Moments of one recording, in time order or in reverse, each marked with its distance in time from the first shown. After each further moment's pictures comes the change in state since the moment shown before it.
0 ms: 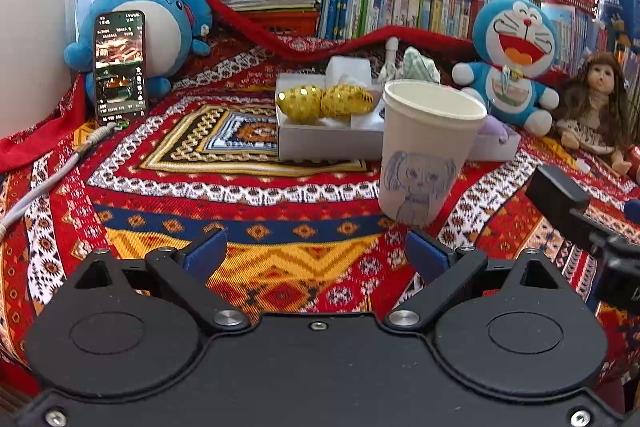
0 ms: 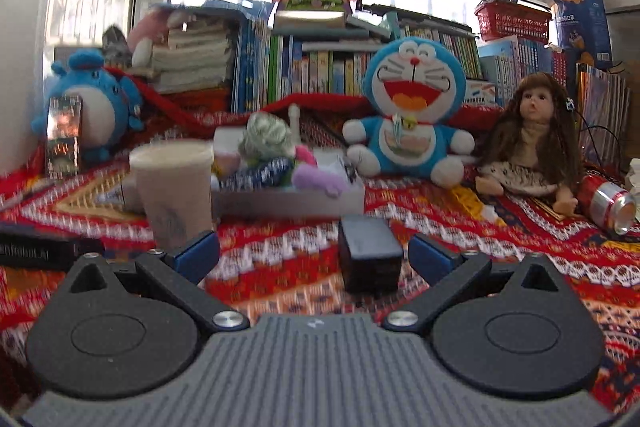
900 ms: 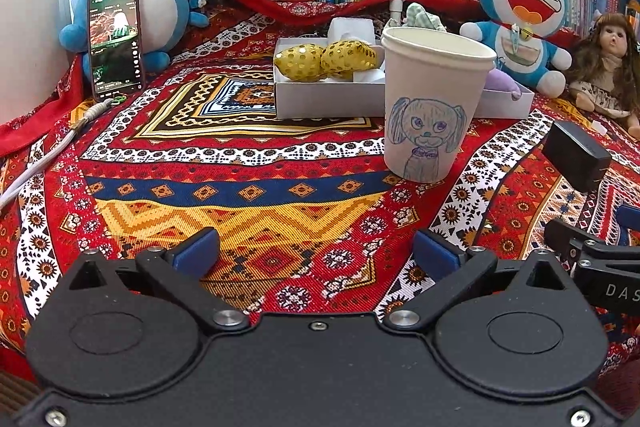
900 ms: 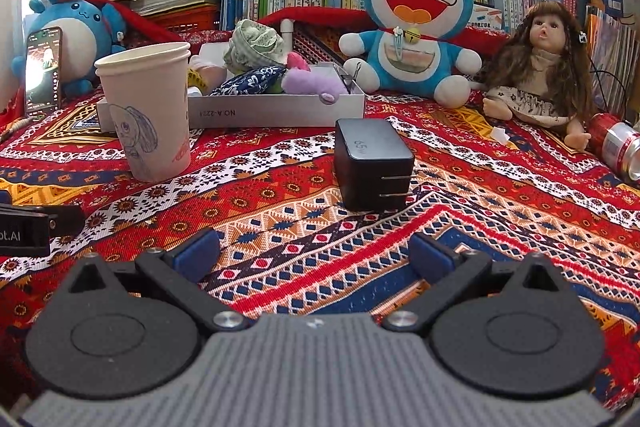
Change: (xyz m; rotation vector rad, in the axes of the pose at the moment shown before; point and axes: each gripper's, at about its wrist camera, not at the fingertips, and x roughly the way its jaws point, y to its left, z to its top) left arm 0.020 -0.009 -0.011 0.038 0.078 0.043; right arm 0.033 -0.002 -0.018 0.012 0.198 -0.005
